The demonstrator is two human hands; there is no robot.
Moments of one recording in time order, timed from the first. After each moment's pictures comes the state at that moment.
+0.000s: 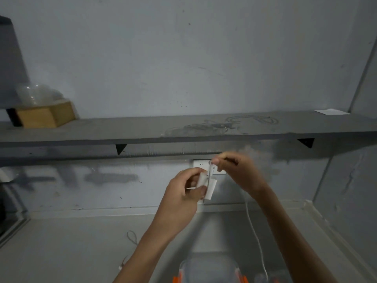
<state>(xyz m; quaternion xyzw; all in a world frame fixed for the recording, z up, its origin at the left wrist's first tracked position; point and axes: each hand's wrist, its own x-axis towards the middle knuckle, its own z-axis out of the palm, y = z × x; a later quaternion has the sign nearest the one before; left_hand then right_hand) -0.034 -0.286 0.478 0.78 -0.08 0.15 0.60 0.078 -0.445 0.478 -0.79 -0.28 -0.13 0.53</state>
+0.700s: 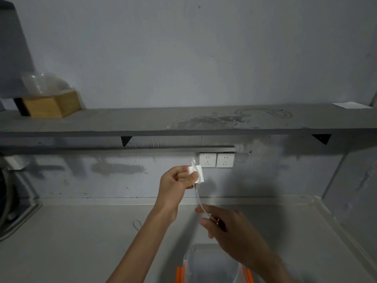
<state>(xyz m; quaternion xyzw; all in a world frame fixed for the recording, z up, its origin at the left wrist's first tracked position) 0.019 -0.259 0.444 0.66 0.11 0.13 0.73 -0.016 -0.426 0.416 -0.86 -0.30 -0.01 0.41</state>
